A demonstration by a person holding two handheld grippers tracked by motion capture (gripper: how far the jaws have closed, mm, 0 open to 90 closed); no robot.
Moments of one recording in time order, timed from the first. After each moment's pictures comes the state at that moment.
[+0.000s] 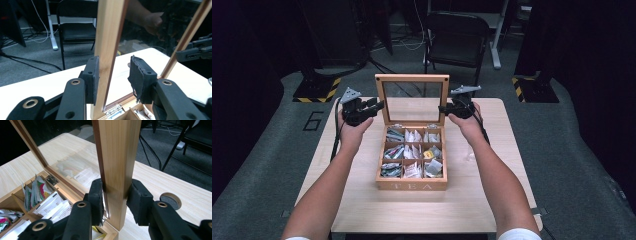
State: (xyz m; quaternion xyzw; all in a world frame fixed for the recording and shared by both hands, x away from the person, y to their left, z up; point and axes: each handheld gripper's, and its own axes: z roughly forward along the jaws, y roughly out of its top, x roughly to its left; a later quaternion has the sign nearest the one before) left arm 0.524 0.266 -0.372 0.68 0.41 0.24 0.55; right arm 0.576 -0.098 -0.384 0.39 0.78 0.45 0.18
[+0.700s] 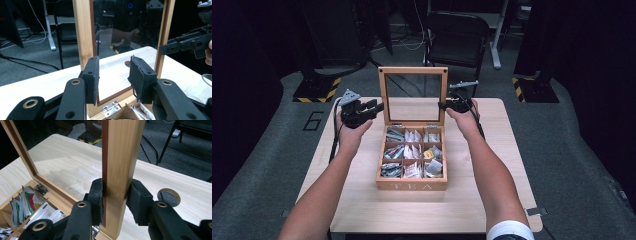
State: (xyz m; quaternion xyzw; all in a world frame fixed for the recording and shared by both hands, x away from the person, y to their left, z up) left arm 0.516 0.268 -0.372 0.69 0.41 0.24 0.55; right arm 0.598 -0.092 -0.385 0.44 0.77 0.43 0.16
